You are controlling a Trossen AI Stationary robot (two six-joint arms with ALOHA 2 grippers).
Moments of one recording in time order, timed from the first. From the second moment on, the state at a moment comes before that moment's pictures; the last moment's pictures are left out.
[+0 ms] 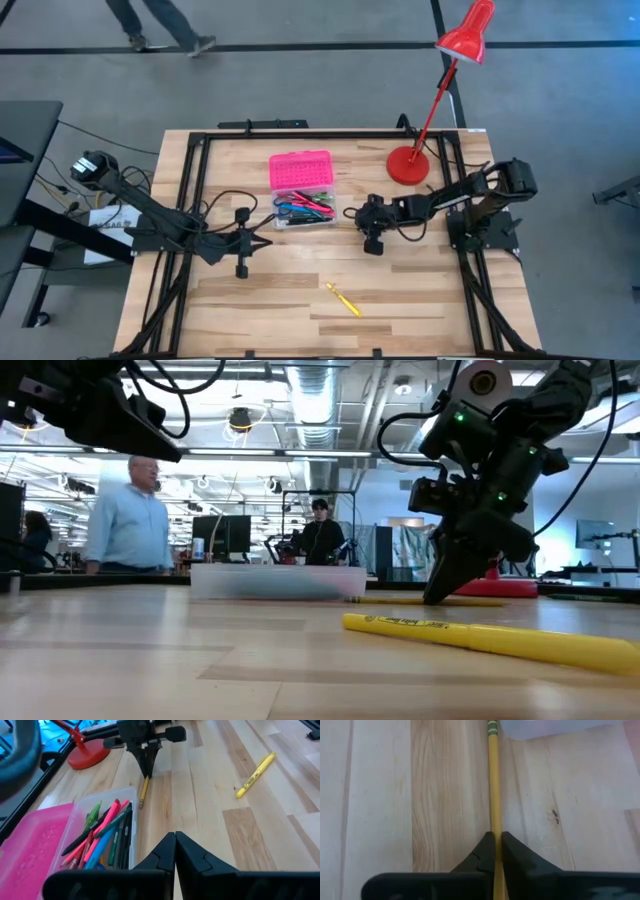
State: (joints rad) left arm -0.54 1.01 0.44 0.03 -0.60 -0.10; right arm 0.03 1.66 0.62 -0.04 0.07 0.04
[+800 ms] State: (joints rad) left arm -0.54 1.02 0.44 -0.02 -0.59 -0.09; right arm 0.14 1.65 0.67 -0.12 0.07 0.06
